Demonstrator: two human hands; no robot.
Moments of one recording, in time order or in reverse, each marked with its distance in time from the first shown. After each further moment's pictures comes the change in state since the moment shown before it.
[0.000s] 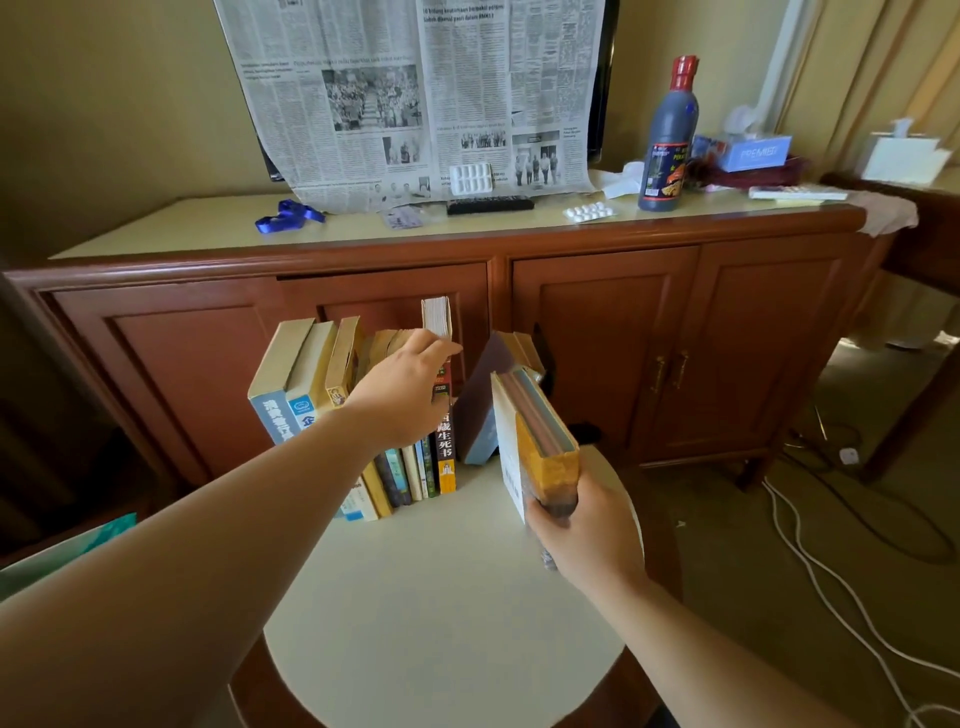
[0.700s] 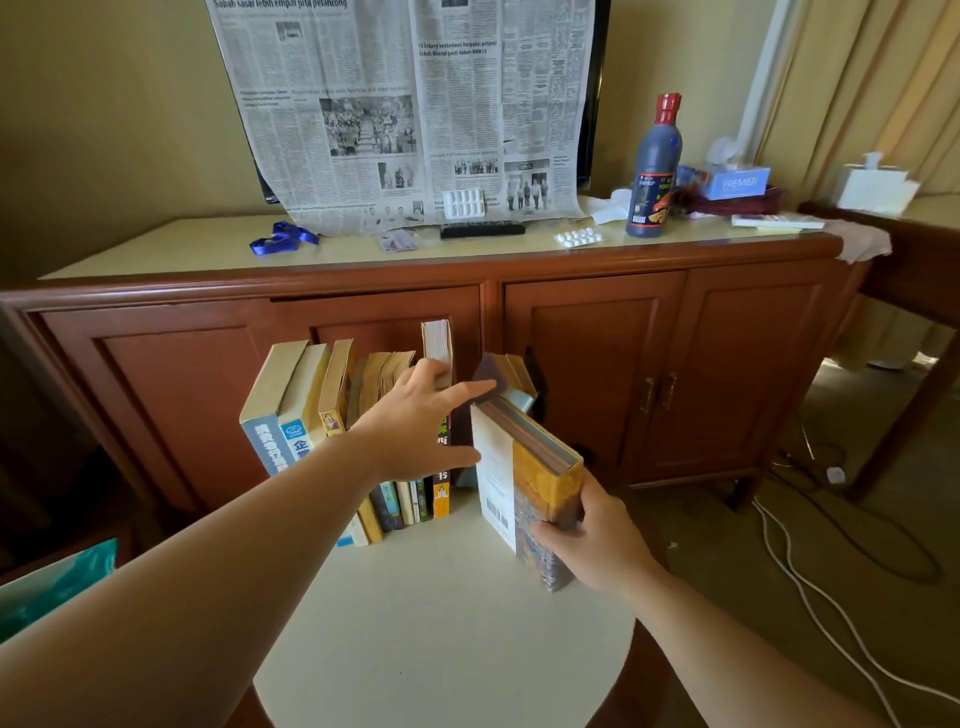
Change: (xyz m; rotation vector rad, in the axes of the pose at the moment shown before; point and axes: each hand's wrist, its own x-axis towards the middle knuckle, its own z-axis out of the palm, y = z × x) left_hand 0.000 0.010 0.003 0.047 -0.198 0.054; right_hand 0.028 0.020 -0.019 0.141 -0.273 -0.031
